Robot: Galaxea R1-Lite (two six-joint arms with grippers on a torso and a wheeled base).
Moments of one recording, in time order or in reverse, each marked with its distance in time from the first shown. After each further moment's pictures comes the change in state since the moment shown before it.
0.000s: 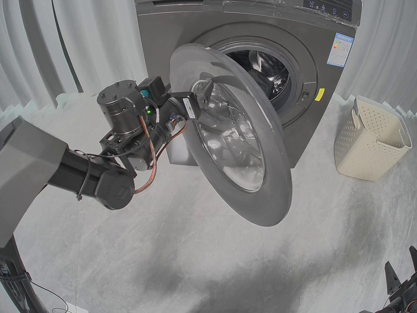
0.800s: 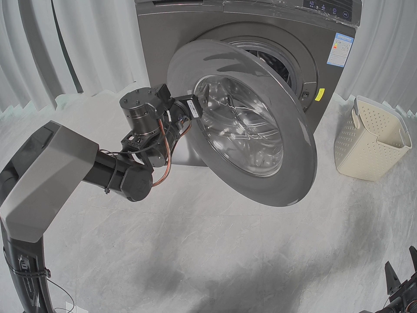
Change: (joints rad) left arm 0.029 0.173 -0.193 0.027 0.101 -0.069; right arm 0.000 0.000 0.000 0.000 0.000 0.000
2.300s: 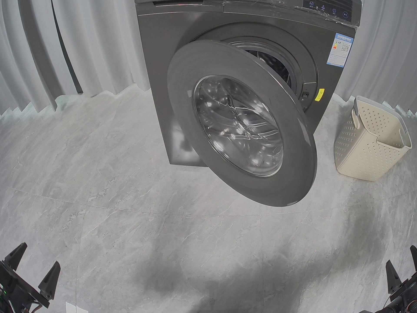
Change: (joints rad) left arm 0.352 -1.829 1.363 0.874 -0.191 0.177; right arm -0.002 0.000 0.000 -0.006 -0.013 0.000
